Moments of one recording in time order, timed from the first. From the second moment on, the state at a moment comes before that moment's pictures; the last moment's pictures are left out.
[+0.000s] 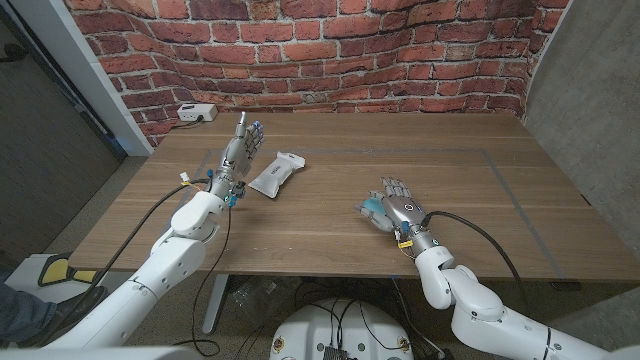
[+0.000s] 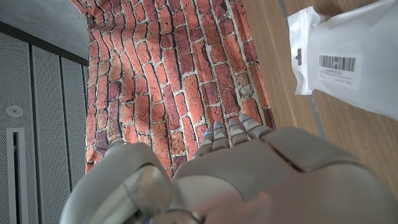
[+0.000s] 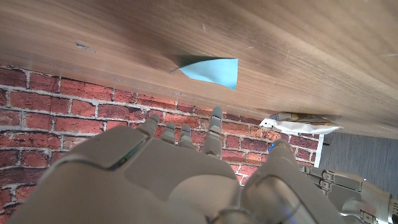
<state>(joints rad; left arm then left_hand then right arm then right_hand) 1.09 0.62 0.26 -1.64 -0.68 -0.34 0.00 0.37 0.07 -0.20 0.10 0.27 -0.02 0.08 0.21 0.18 0.02 0.03 0.22 0.19 -0.03 0.05 0.19 0.18 -0.04 0.01 0.20 0.18 -1.14 -0.83 -0.80 -2.08 -0.72 -0.61 -0.32 0.08 0.05 0.21 -0.07 0.19 0.31 -0.11 0.20 0.19 -0.15 0.06 0.19 0.19 -0.17 0.12 0.18 0.19 -0.17 0.11 0.18 0.20</state>
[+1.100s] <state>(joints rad) 1.10 0.63 0.24 -1.64 -0.69 -0.32 0.00 0.38 0.08 -0.20 0.10 0.27 -0.01 0.08 0.21 0.18 0.03 0.03 0.22 0.19 -0.03 0.05 0.19 0.18 -0.04 0.01 0.20 0.18 -1.09 -0.82 -0.86 -2.05 -0.70 -0.63 -0.26 0.09 0.05 0.22 -0.07 0.19 0.31 -0.11 0.20 0.19 -0.16 0.07 0.20 0.19 -0.17 0.12 0.18 0.19 -0.17 0.11 0.19 0.20</state>
